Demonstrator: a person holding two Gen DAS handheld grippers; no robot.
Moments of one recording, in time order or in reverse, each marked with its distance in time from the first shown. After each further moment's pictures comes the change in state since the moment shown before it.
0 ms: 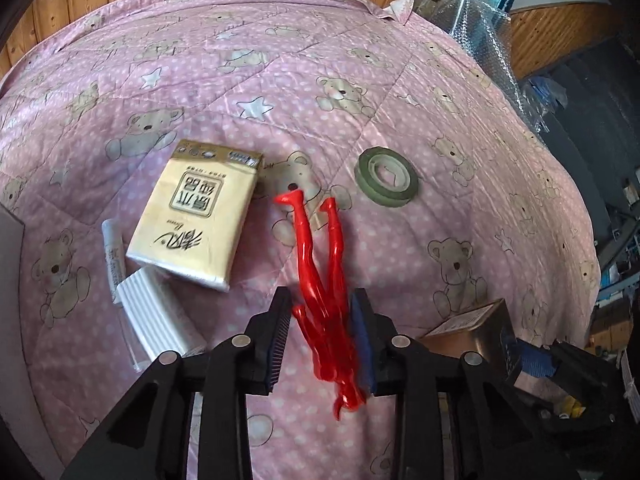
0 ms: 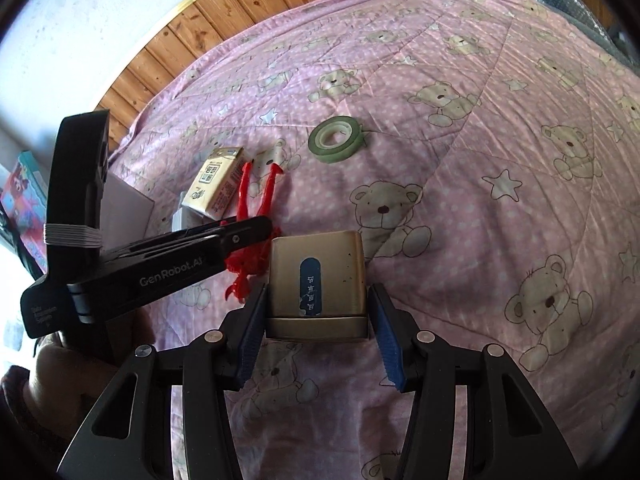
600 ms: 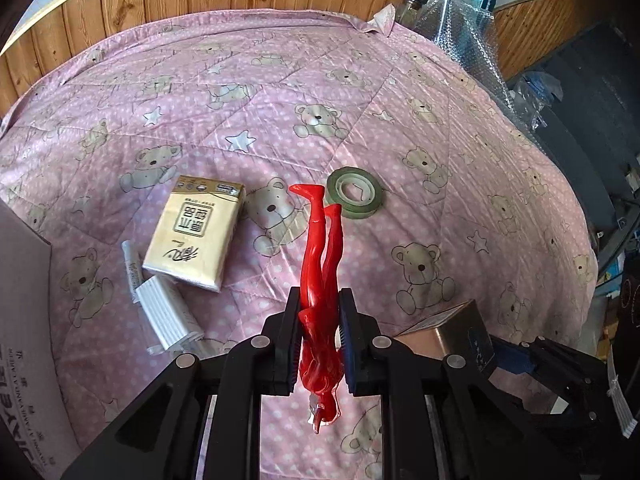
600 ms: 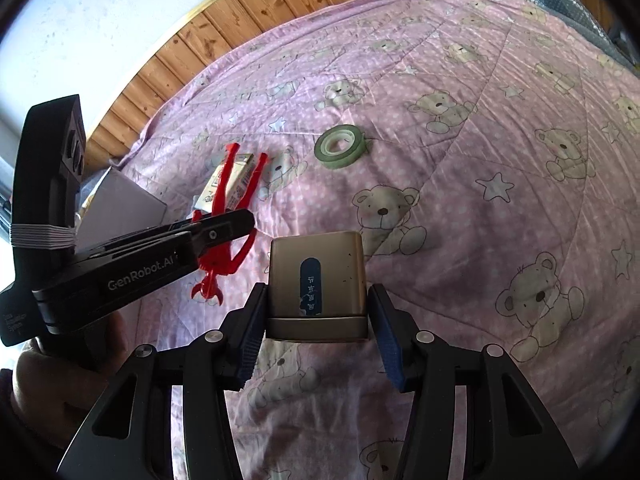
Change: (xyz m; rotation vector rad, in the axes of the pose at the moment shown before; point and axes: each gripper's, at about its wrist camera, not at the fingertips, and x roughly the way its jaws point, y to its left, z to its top) left arm -0.039 -0.023 -0.001 0.029 -0.043 0.059; right arm -0.018 0.000 -0.005 -0.003 -0.024 0.036
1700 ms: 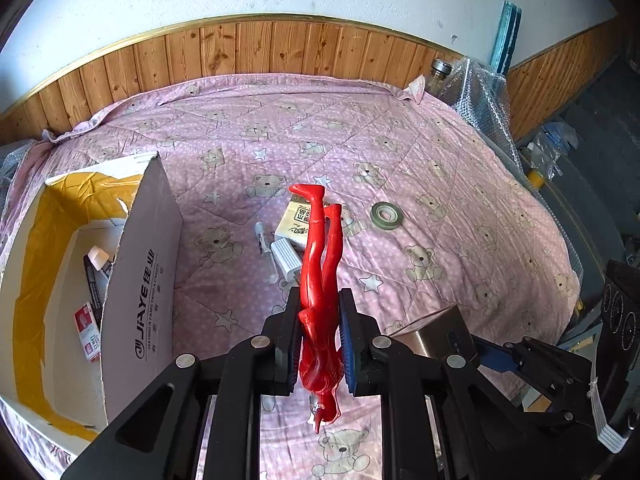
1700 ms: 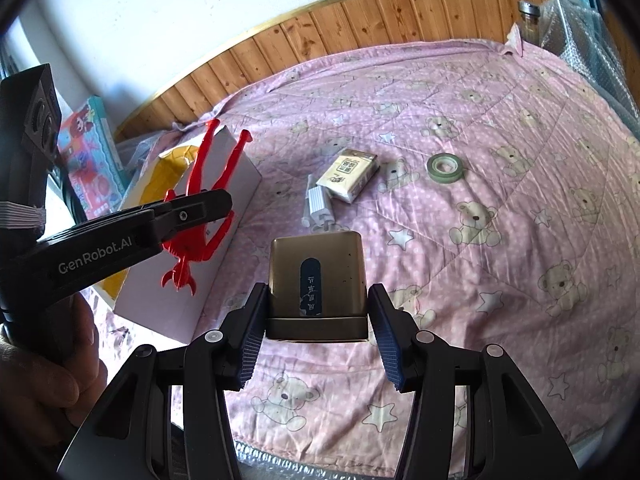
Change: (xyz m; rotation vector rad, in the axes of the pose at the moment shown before) left arm -0.160 0.024 -0.066 -0.107 -0.190 0.101; right arm -0.064 0.105 -0.045 -0.227 -0.042 0.068
